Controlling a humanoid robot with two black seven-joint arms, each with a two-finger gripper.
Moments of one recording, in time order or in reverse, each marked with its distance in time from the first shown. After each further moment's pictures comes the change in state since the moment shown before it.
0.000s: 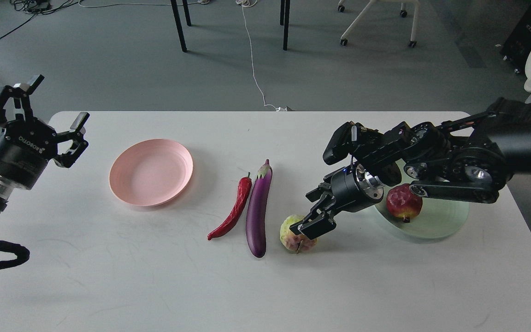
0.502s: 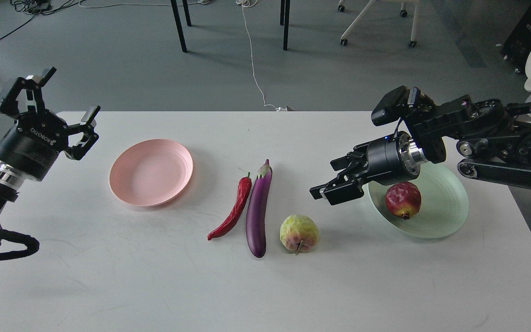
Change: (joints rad) left arm -0.059 -0.015 0.039 0.016 0.000 0.000 0.000; right arm 0.043 -0.230 0.080 0.122 0.008 0.005 0.000
